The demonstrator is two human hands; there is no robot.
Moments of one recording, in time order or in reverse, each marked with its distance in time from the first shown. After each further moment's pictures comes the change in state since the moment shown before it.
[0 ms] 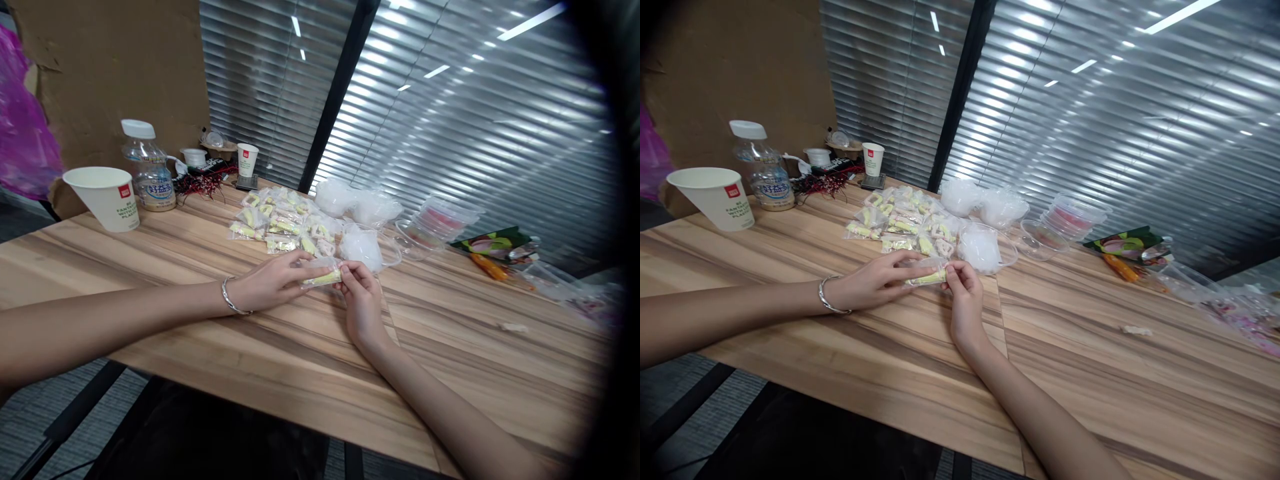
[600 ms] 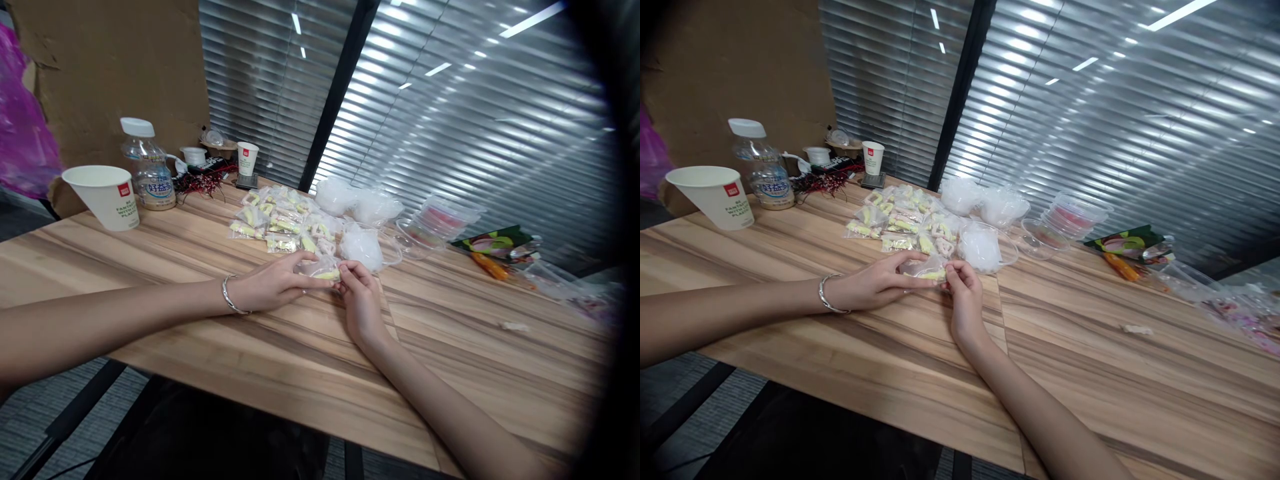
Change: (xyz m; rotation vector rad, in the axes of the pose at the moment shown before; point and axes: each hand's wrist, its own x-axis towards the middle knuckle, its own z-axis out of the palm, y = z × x) left_hand -0.001 -0.002 0.000 -0.016 -0.060 0.073; right_hand 0.002 0.002 0.000 0.056 0.004 0.102
